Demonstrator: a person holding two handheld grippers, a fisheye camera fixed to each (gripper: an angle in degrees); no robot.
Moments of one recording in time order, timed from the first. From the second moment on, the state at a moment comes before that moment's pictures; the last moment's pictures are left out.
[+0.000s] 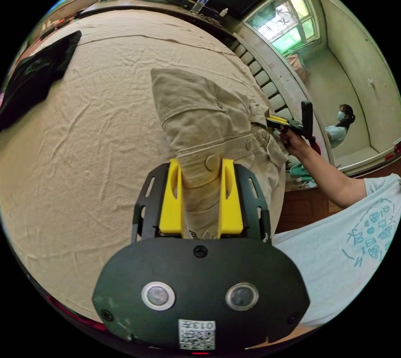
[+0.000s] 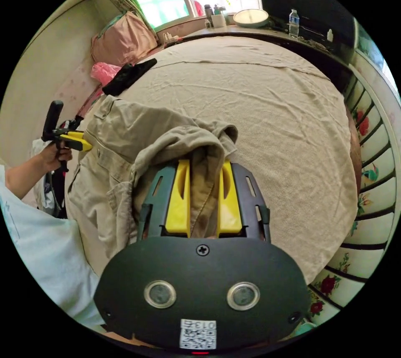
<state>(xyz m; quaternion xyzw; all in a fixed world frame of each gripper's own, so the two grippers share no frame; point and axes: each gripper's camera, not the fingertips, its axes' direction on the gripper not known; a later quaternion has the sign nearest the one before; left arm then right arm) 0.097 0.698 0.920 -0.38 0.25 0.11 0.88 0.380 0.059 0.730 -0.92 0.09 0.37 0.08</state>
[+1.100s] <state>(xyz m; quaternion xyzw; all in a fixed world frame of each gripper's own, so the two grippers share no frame) 0.290 0.512 1.147 -0.33 0.48 0.07 0.81 0.429 0.375 0.682 -0.99 -0.02 -0.12 0.04</state>
